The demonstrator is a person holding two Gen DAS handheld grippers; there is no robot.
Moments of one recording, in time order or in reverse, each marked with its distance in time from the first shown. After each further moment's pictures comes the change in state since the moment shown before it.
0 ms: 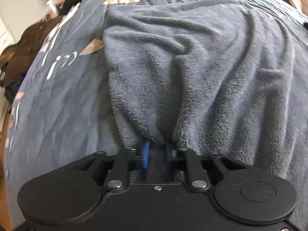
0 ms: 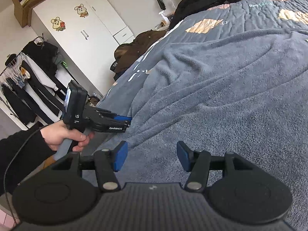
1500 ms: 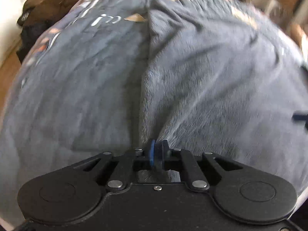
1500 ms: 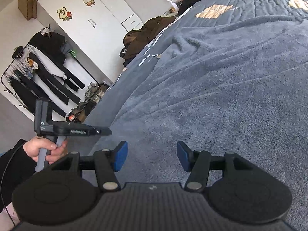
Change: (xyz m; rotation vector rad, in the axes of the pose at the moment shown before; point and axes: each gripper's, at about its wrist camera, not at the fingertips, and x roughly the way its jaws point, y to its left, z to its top) left arm -0.086 0.043 -0.085 -0.297 -0.052 -0.102; right arm 0.009 0.008 -0.010 -0.001 0.093 0.078
